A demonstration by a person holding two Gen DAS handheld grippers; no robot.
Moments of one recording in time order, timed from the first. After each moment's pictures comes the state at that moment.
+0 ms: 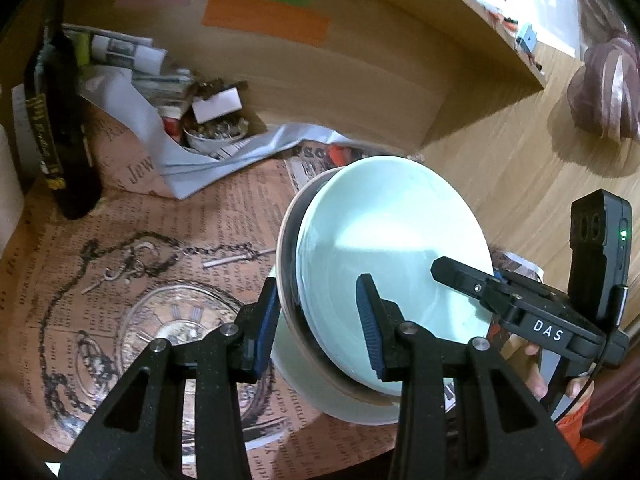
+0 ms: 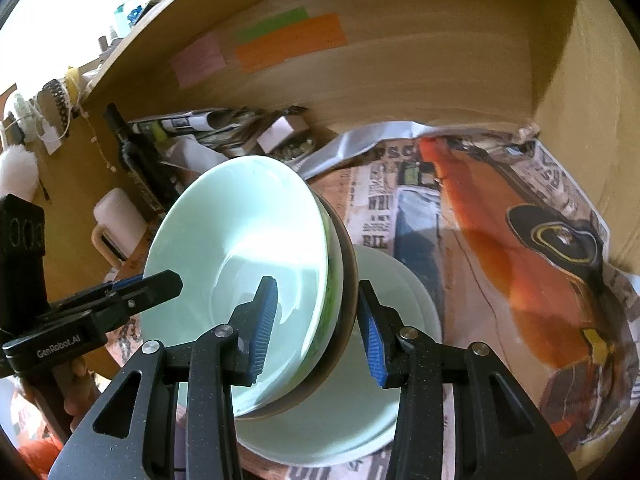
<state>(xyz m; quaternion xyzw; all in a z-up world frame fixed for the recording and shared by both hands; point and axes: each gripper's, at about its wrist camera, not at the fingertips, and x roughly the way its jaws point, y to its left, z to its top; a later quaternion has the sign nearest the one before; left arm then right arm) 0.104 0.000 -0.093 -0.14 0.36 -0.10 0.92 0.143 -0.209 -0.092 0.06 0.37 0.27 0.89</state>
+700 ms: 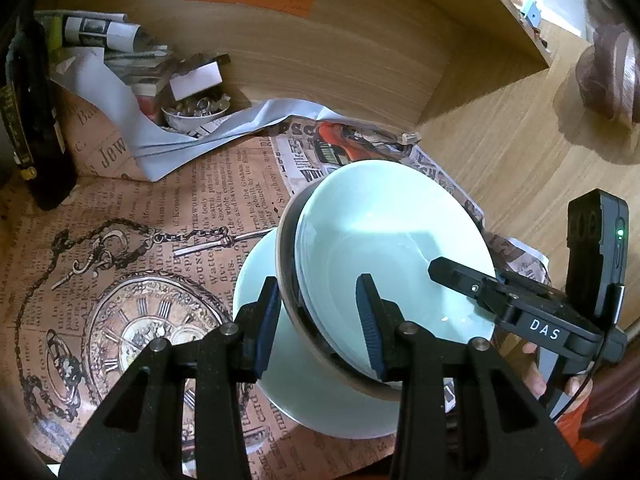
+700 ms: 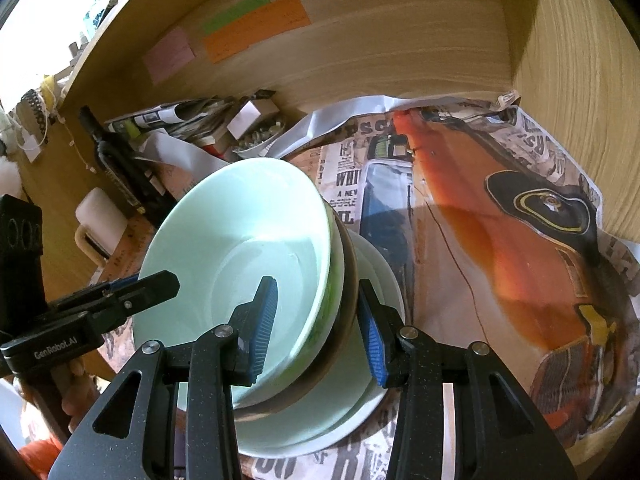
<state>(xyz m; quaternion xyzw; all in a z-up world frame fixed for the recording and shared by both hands) 0.123 -0.012 -0.110 -0.14 0.39 -0.11 0.91 0.154 -0.228 -0.111 0.07 0.40 0.25 0.88</state>
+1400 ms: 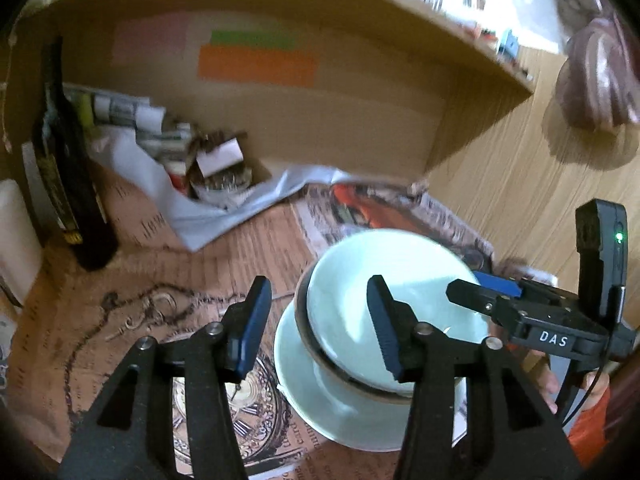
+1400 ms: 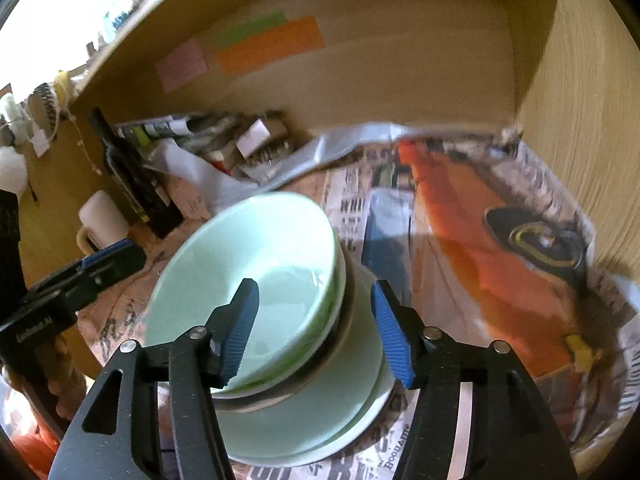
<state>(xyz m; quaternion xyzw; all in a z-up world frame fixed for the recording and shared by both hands) 0.093 -0.002 -0.069 -0.09 0.28 -0.07 0.95 0.143 -0.224 -0.090 0.05 0.34 0.25 0.90</state>
